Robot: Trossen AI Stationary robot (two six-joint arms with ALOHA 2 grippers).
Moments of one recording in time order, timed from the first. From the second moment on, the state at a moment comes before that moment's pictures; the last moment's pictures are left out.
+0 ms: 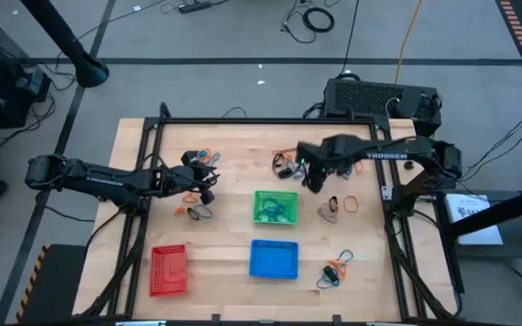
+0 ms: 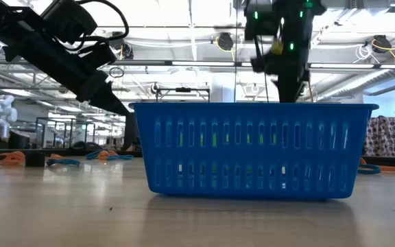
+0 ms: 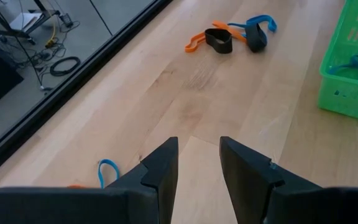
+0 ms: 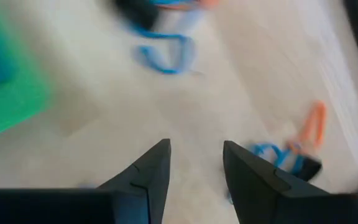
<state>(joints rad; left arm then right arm) 0.09 1.03 0.33 0.12 -0.42 -0.07 -0.24 1.56 1.19 -1.05 0.26 0.38</state>
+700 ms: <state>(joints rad) 0.09 1.03 0.33 0.12 -0.42 -0.07 -0.59 1.57 0.89 -0.79 0.09 0.40</state>
